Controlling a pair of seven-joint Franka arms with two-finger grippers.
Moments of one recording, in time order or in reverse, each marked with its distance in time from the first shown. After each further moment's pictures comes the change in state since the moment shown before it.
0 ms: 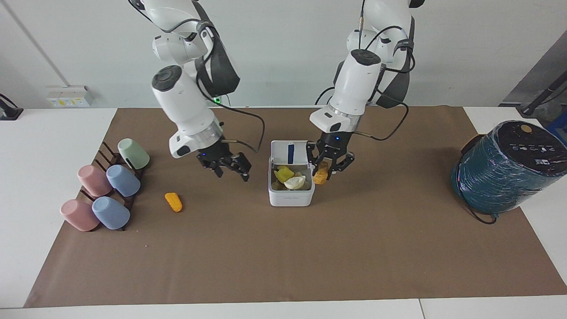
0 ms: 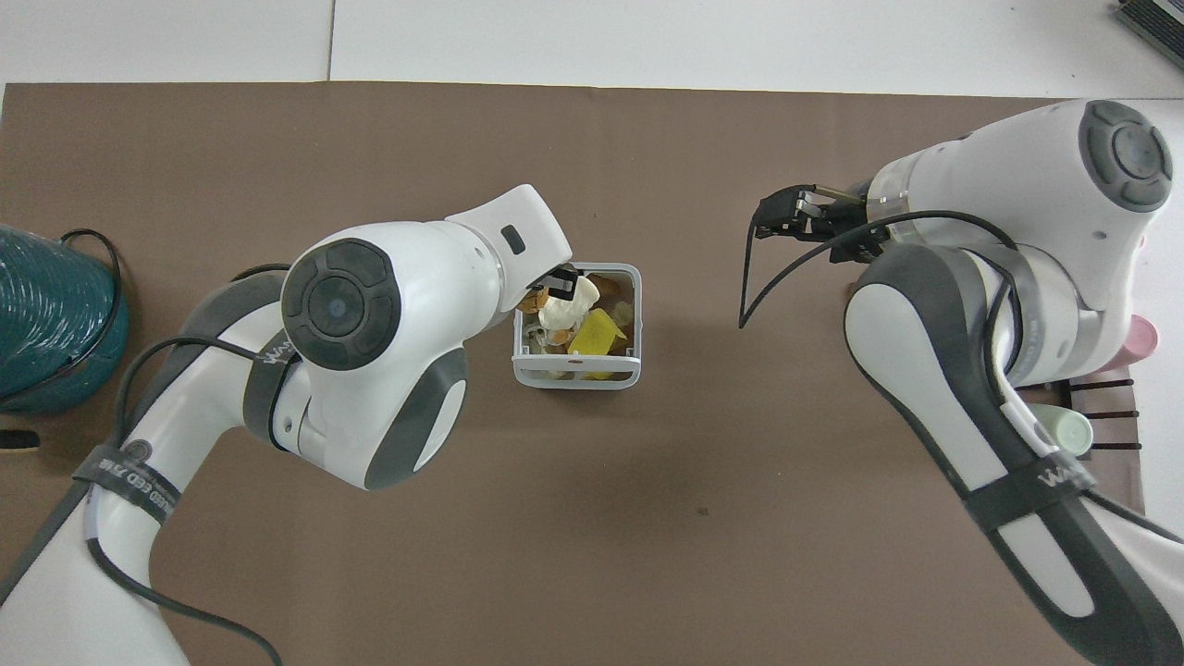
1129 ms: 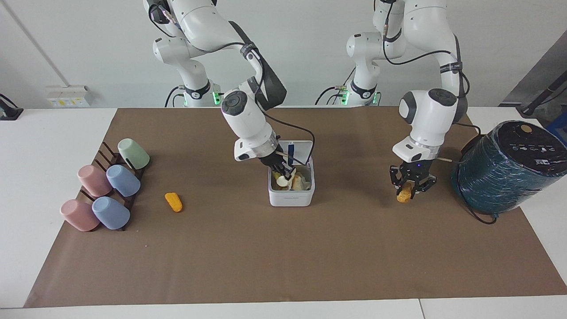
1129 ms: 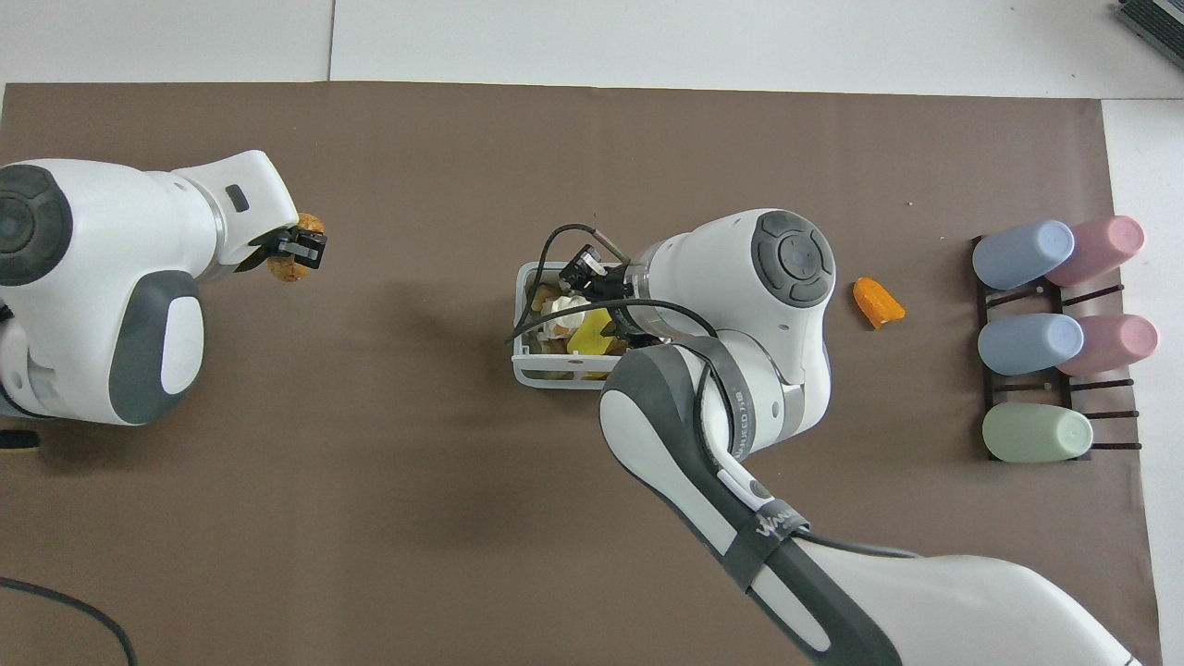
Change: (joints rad) left arm 0.366 -0.060 0.006 -0.090 0.069 -0.073 0.379; right arm 0.320 0.117 0.031 -0.008 0.210 0.210 0.781
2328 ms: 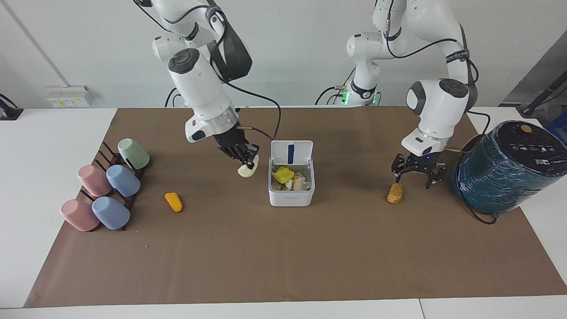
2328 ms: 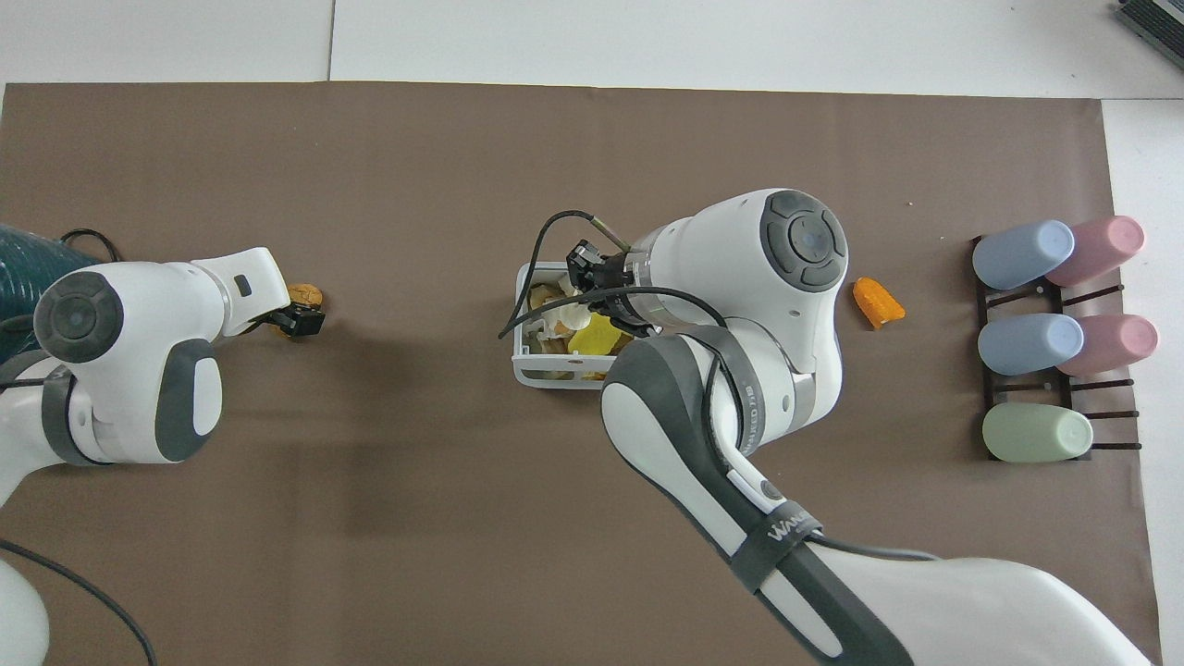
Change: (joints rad) left arm 0.116 0.086 0.017 -0.296 0.000 0.339 0.209; right arm -0.005 0.018 0.004 0.044 -0.004 -0.038 -0.001
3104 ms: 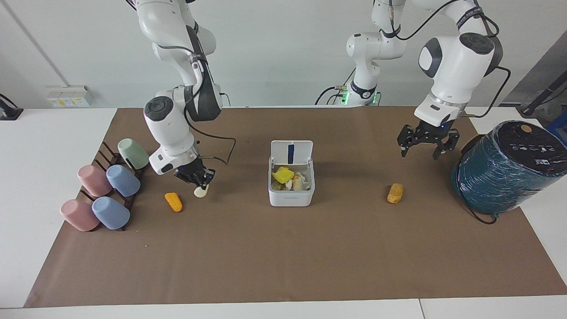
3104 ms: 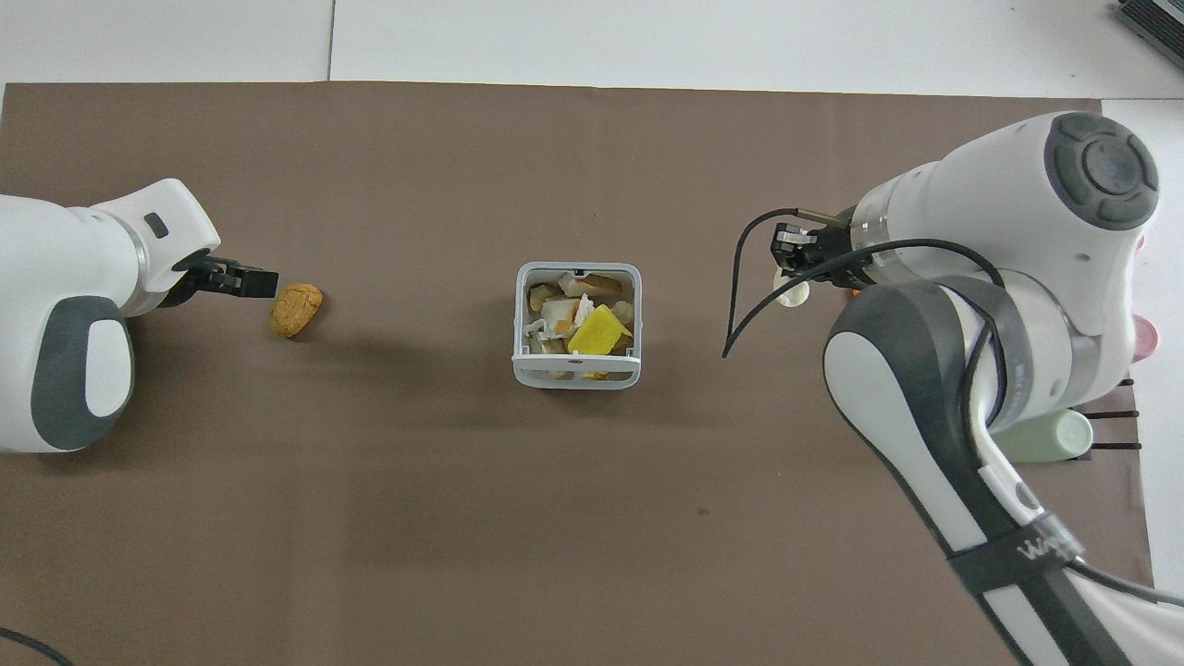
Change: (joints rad) left arm -0.001 -0.135 0.010 0.150 0.000 -0.312 -0.182; right arm -0.176 -0.194 -0.062 -0.027 -0.225 -0.256 -0.434
